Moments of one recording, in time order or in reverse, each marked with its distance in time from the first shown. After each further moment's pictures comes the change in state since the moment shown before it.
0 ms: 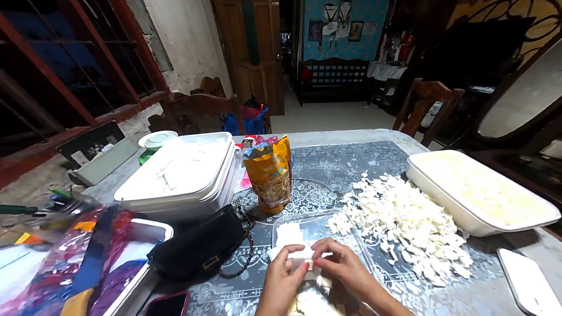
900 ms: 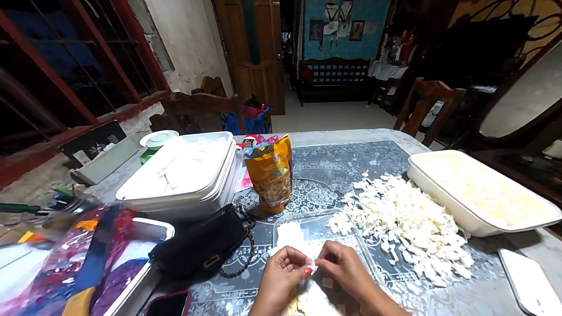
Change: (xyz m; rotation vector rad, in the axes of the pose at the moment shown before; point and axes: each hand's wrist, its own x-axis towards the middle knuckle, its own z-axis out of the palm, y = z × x) left_hand 0.003 0.005 -0.005 -0.229 -0.002 -0.046; right_hand -0.002 -0.005 0.001 -0.366 0.022 -0.044
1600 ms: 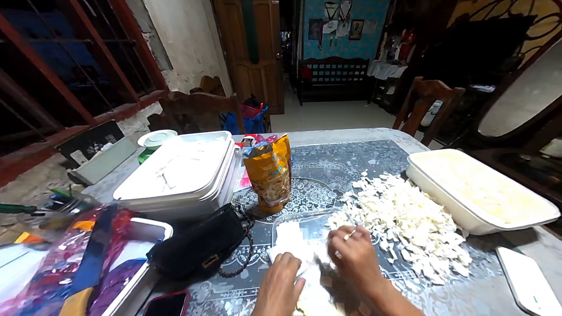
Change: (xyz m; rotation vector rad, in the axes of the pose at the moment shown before) left_hand -0.003 -0.009 -0.009 1.151 -0.175 0.311; right_hand 0.006 0.014 -0.006 -0.845 0.601 -0.555
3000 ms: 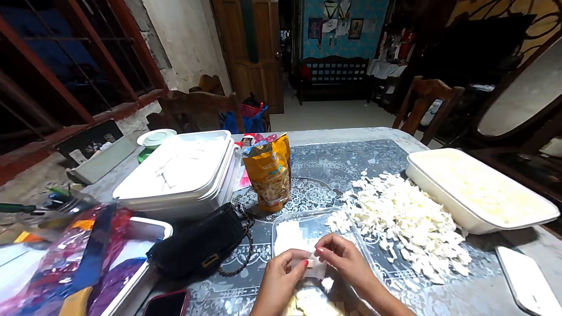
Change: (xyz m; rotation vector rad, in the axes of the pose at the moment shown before) left_hand 0.004 0.008 -0.003 -0.873 0.091 -0.247; right_hand 0.005 -0.015 -0.008 1.218 -0.459 0.769
